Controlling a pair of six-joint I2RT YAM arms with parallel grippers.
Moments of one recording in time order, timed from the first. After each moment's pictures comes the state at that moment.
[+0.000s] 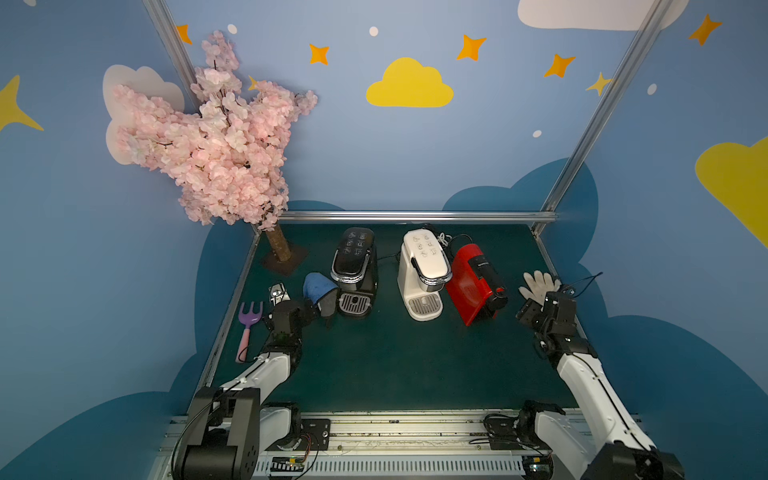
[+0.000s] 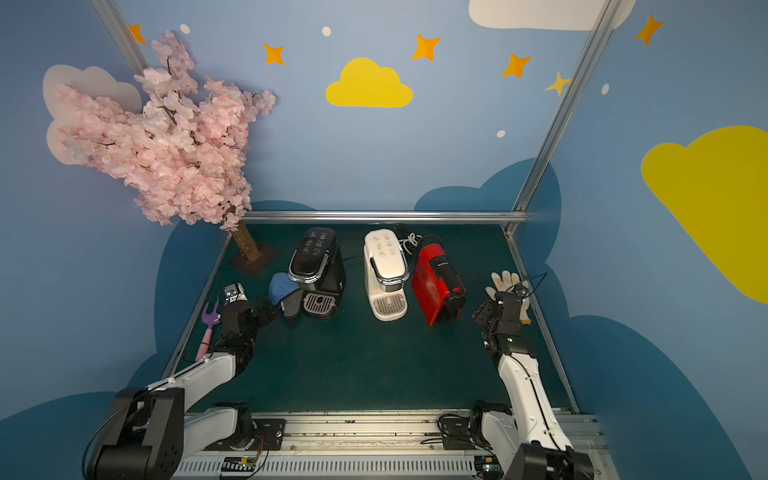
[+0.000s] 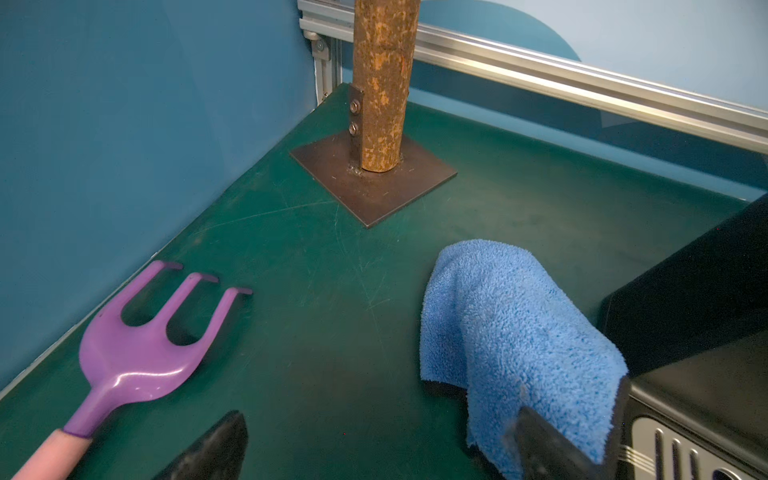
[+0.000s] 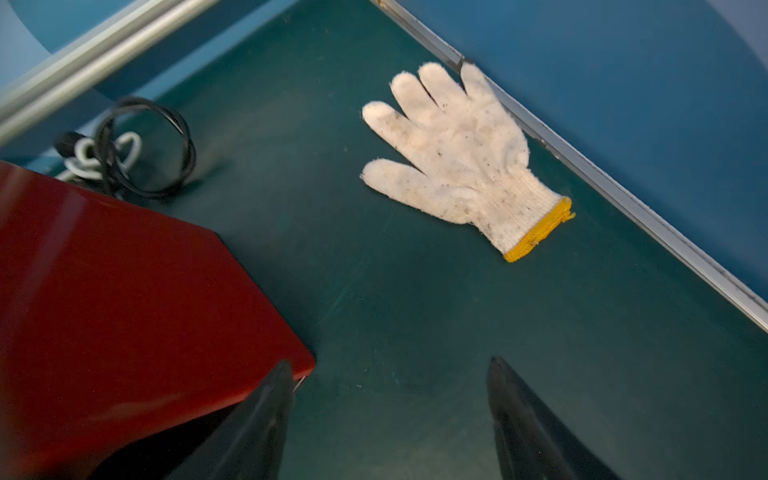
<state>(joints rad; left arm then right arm) -0.01 1.20 0.30 0.41 -0.30 -0.26 -0.07 0.98 0.54 -0.28 0.20 0.41</state>
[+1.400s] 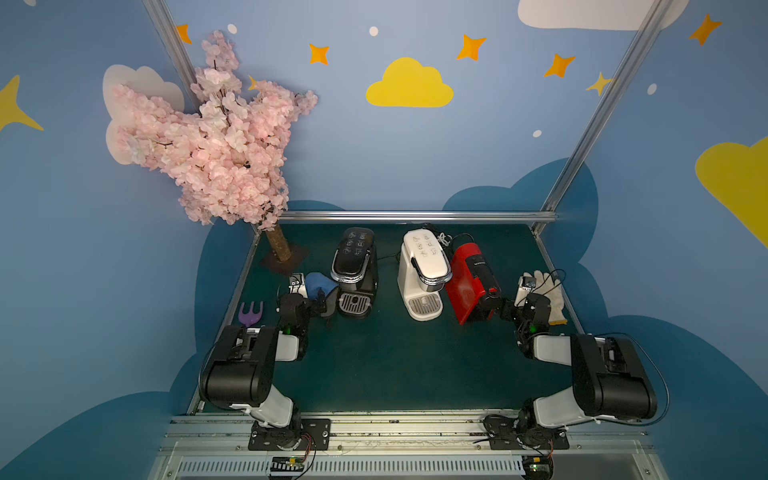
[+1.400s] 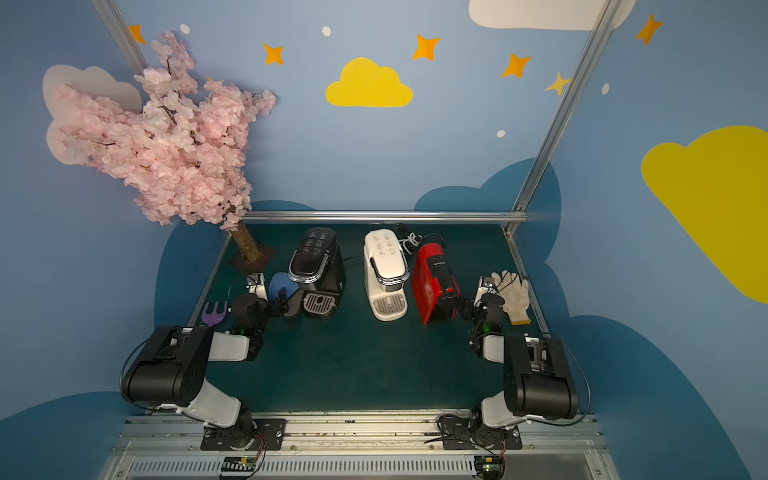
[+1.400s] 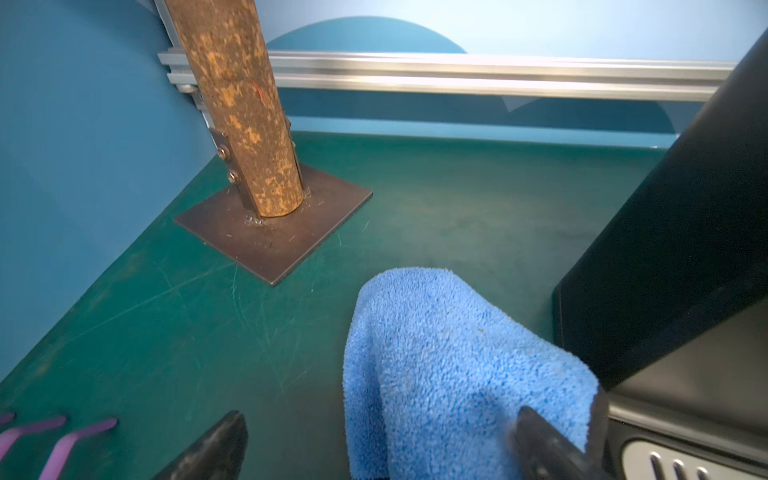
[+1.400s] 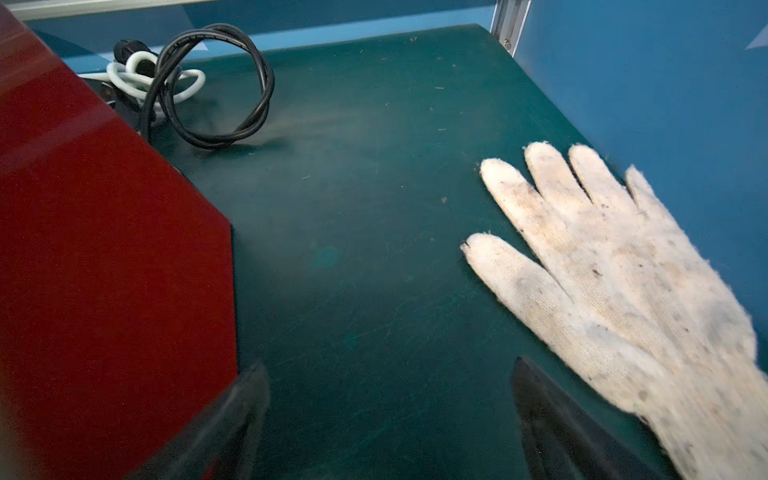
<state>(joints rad) -0.01 1.58 0.36 0.86 -0.14 -0.05 -0.03 1.49 0.39 0.63 0.04 0.05</state>
